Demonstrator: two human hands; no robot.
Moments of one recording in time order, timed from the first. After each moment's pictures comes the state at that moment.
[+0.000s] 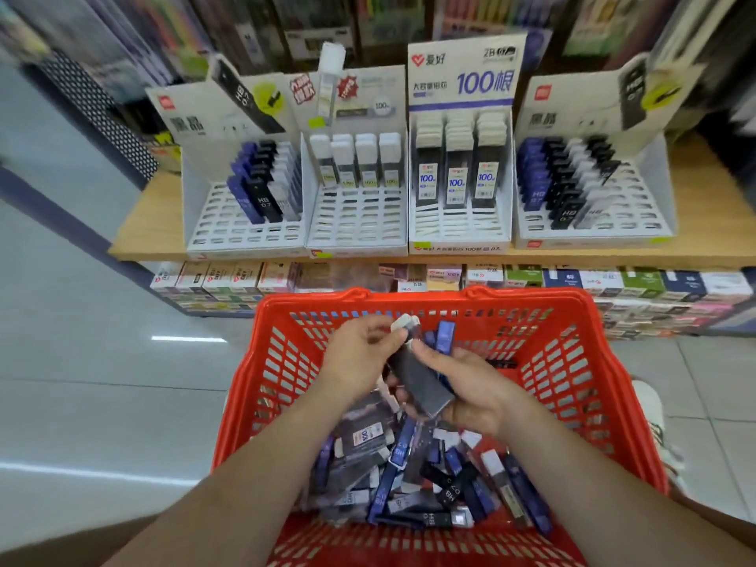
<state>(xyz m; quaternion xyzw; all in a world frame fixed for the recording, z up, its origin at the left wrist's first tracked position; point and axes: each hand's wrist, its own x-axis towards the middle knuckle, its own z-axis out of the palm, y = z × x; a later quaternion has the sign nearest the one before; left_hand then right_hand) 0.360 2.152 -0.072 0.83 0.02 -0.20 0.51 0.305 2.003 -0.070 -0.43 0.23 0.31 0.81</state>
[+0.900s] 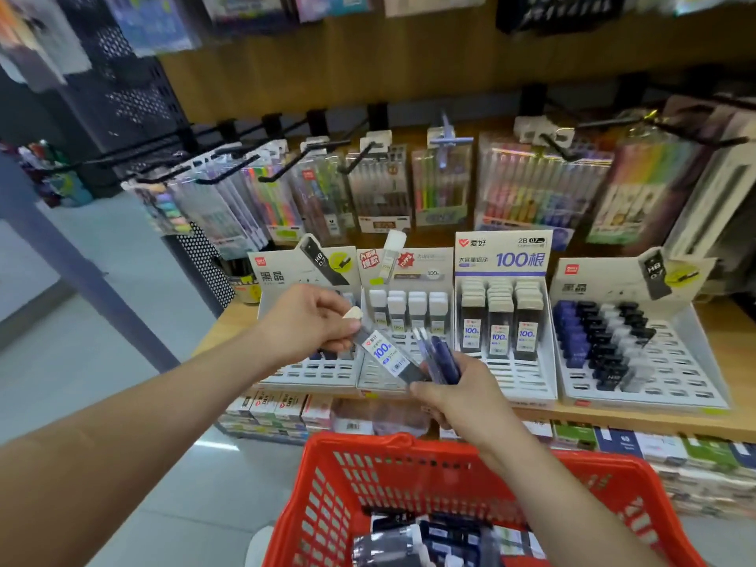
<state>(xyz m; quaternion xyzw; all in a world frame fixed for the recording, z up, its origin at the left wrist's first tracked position) 0.486 2.223 0.117 0.85 -0.02 -0.12 0.51 0.416 2.035 0.024 -0.70 0.12 0.05 0.70</state>
